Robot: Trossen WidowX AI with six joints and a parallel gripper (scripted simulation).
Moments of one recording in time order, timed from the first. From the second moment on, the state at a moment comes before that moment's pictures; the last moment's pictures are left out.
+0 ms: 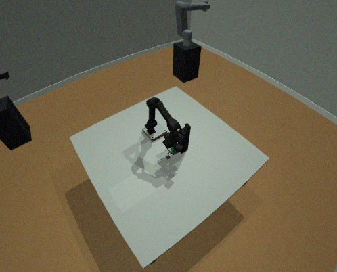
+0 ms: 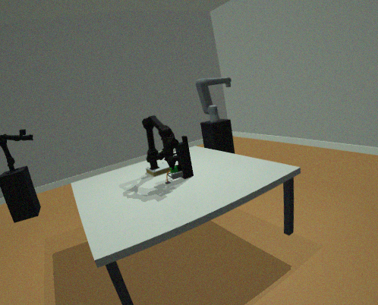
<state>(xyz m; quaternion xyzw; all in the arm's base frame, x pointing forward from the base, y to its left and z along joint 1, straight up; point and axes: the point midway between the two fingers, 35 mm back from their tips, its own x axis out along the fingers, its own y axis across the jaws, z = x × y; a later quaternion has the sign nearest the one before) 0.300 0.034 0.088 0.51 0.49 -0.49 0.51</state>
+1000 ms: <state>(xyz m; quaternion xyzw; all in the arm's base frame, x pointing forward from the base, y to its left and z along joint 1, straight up) 0.301 0.002 0.088 0.50 0.50 -0.48 0.51</state>
